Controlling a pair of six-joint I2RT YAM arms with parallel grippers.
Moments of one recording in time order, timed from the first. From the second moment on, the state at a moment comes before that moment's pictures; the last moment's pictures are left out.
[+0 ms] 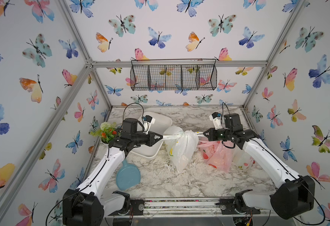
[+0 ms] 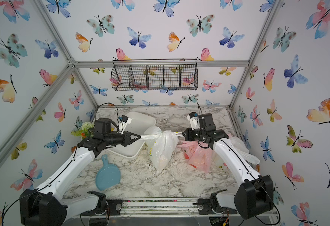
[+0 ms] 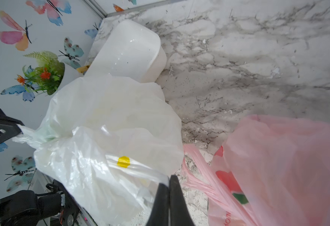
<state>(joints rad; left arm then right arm) -0.27 1.16 0.99 -0.42 0.75 -0.22 0.31 1.29 1.13 -0.60 -0.40 0.23</state>
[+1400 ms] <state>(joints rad) -0.11 1.20 0.15 0.73 -0.47 -0.21 0.14 1.47 0.35 0.77 0.50 0.10</state>
